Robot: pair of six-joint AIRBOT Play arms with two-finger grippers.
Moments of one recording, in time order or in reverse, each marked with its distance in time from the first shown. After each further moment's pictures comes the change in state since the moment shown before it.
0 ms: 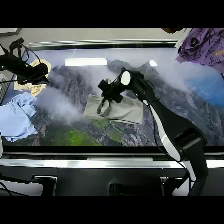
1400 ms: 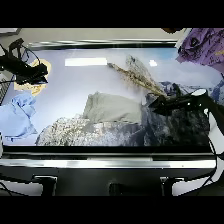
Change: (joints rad) left arm 0.001 0.000 -0.004 0.031 0.004 0.007; right arm -0.749 0.161 -0.613 0.406 0.255 -1.072
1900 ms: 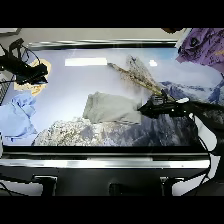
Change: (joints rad) left arm 0.000 0.000 0.000 -0.001 -0.001 0.000; right arm 0.126 -0.057 -0.122 0.199 -0.187 -0.145
